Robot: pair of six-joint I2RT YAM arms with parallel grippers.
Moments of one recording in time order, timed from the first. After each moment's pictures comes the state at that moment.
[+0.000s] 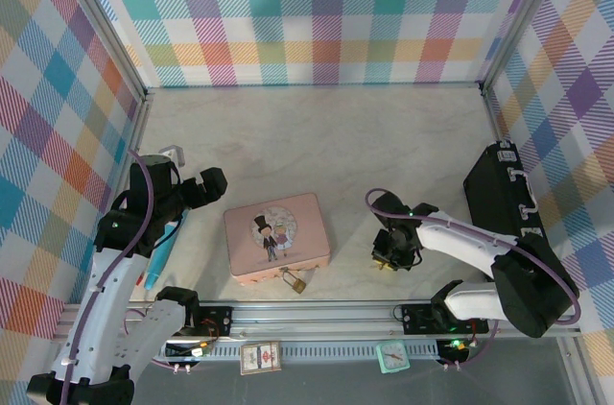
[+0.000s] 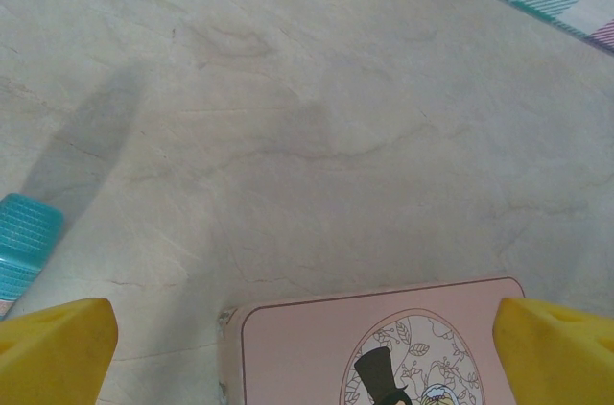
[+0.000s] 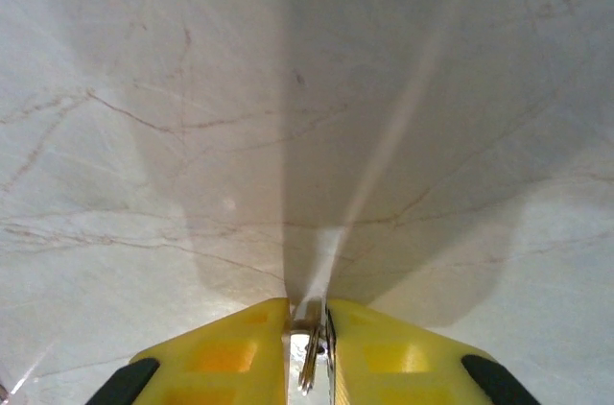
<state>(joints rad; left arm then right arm) -0.17 0.78 0.97 -0.87 0.04 -0.47 0.65 1.27 0.58 -0.78 -0.15 1.12</state>
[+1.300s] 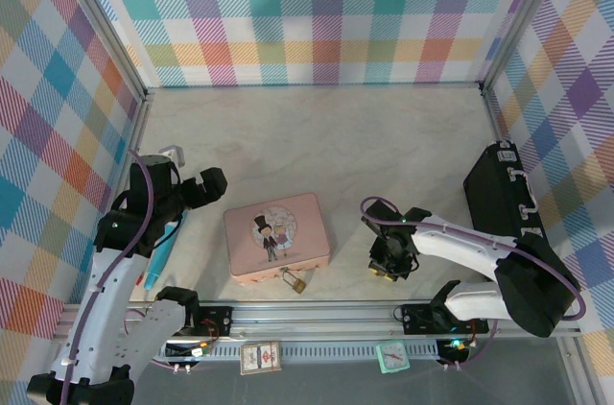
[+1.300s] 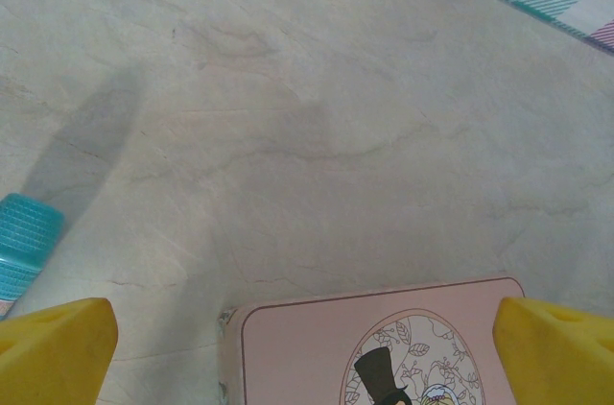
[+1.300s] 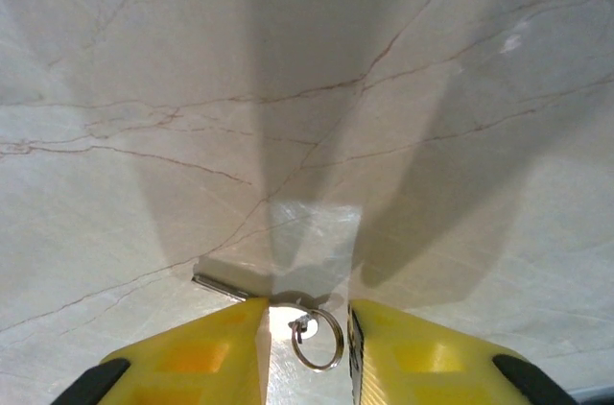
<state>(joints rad) -0.17 0.78 0.97 -0.87 0.04 -0.47 0.77 1.27 0.59 -0.84 -0.15 1.26</state>
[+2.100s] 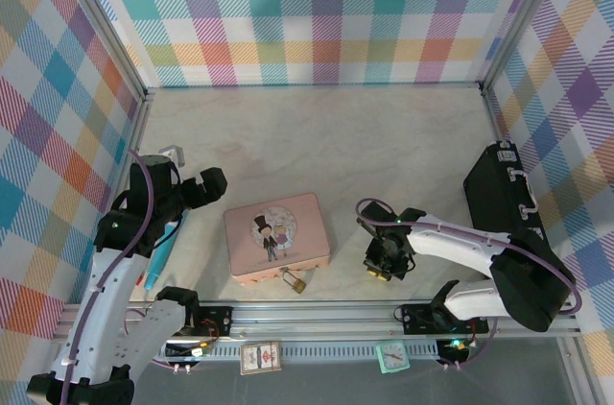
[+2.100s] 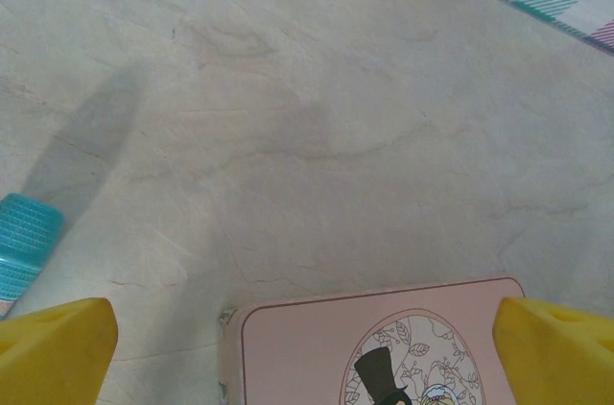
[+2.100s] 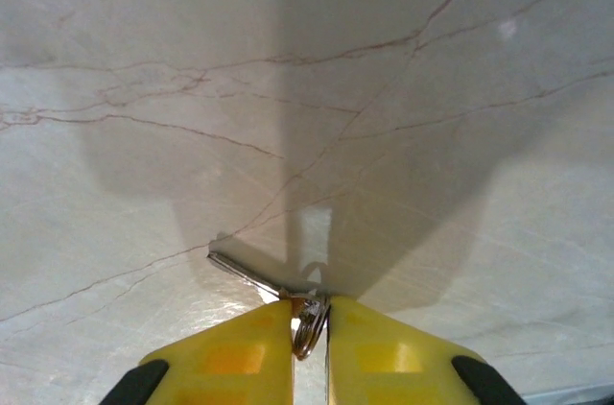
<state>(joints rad) -0.17 0.78 0.97 -0.87 0.04 -0.47 0.80 1.30 0.60 -0.82 -0.16 1.28</state>
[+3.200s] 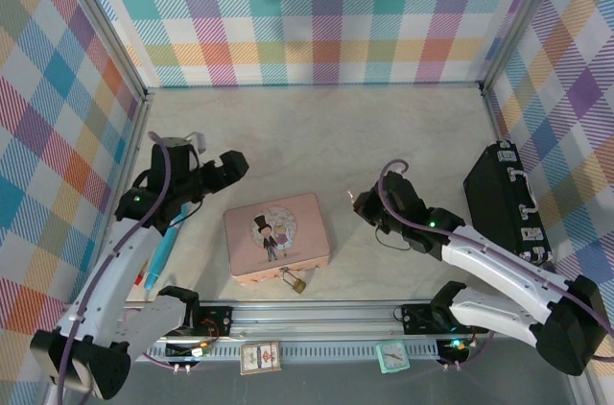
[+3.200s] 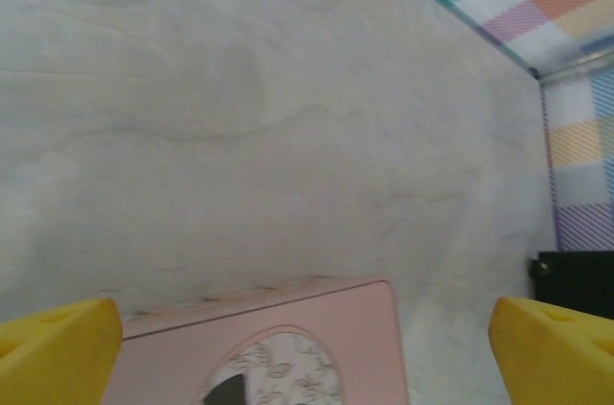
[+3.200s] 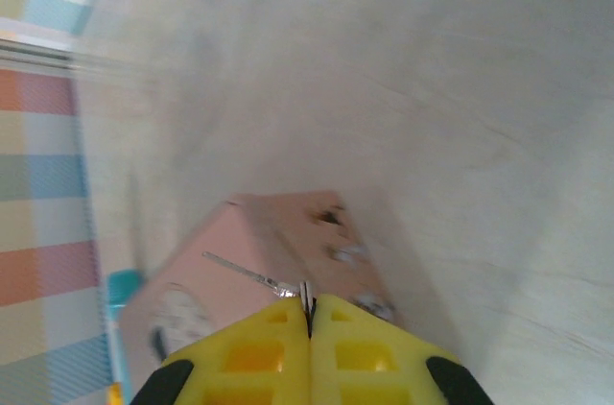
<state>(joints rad) -0.27 0.98 0.97 -0.65 0.22 -0.69 0.76 1.02 0.69 -0.32 0.06 1.20</state>
